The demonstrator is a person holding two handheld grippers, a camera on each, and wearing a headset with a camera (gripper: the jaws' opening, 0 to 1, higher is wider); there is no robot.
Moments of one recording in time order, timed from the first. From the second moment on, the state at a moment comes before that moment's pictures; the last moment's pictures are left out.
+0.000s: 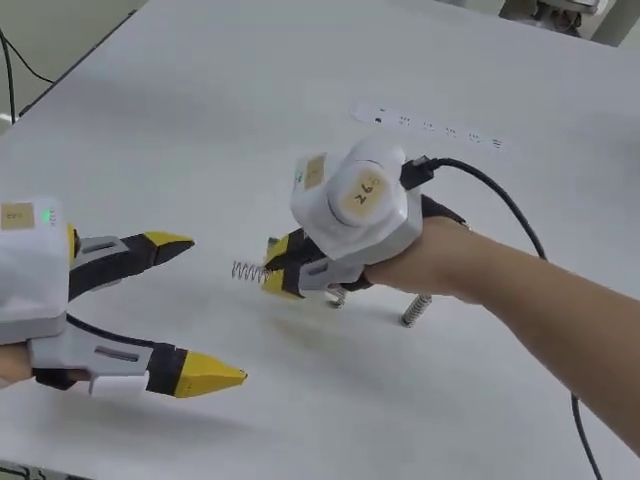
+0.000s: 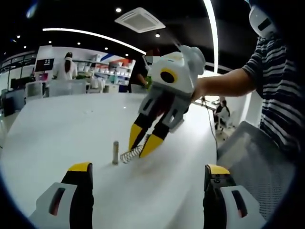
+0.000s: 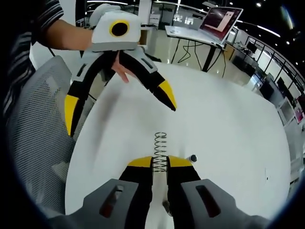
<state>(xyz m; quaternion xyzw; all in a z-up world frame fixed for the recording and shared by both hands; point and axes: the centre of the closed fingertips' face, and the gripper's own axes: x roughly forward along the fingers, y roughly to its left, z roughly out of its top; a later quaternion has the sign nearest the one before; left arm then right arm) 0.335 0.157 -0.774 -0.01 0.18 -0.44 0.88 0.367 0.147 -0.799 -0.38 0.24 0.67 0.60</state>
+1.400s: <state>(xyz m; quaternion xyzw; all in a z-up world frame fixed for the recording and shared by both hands) 0.329 0.112 -0.773 -0.02 0.17 -0.51 0.84 0.312 0.089 -0.789 -0.39 0.23 0.66 0.59</state>
